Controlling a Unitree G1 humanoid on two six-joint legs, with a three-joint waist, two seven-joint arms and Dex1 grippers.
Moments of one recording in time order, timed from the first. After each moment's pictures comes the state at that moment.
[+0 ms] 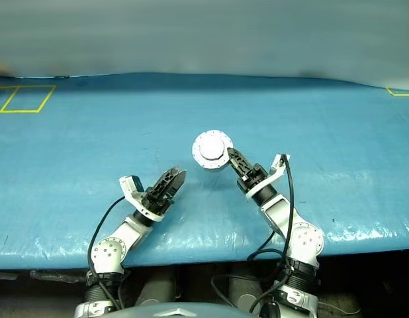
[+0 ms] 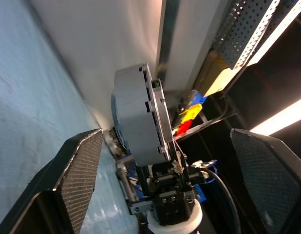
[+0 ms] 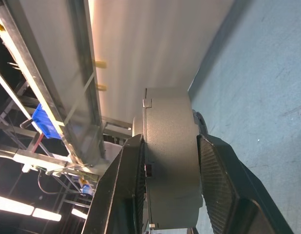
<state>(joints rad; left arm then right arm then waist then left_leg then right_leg) -0.07 -0.04 0.19 0.07 -1.15 0.76 -0.78 -0.20 0.07 -0.38 -0.14 1.30 0.90 0.18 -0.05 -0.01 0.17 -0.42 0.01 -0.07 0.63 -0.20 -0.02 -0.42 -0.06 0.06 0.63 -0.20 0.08</state>
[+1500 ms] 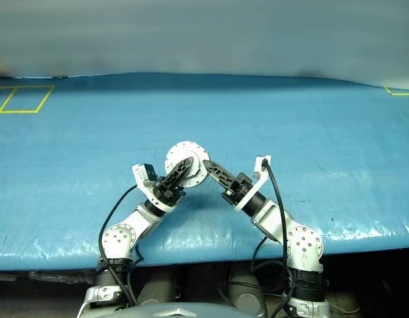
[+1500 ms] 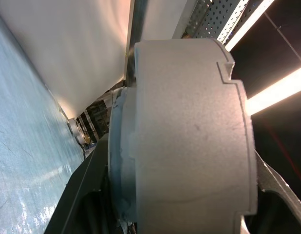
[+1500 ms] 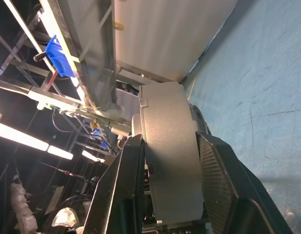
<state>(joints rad) -0.17 -0.06 0.17 0.12 -1.11 0.74 -0.80 -0.11 -0.07 -0.14 -0.24 1.38 0.89 0.22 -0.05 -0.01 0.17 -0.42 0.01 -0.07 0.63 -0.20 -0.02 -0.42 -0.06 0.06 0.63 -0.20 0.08</state>
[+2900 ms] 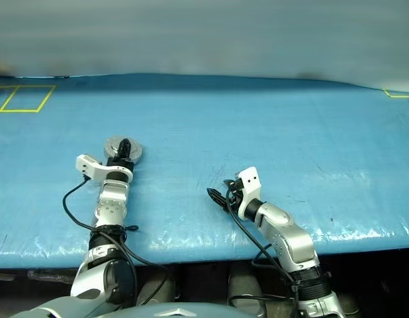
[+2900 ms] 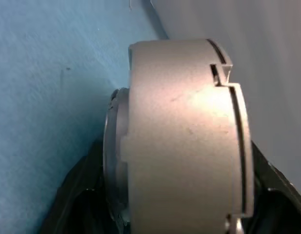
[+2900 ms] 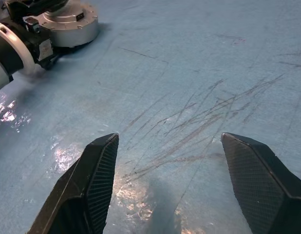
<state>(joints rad) -0.49 0.02 0.55 0.51 -0.75 0.03 -0.11 -0.10 -0.27 0.15 -0.14 0.43 0.51 0.46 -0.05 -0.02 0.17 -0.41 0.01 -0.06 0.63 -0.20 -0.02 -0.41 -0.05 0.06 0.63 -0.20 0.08</state>
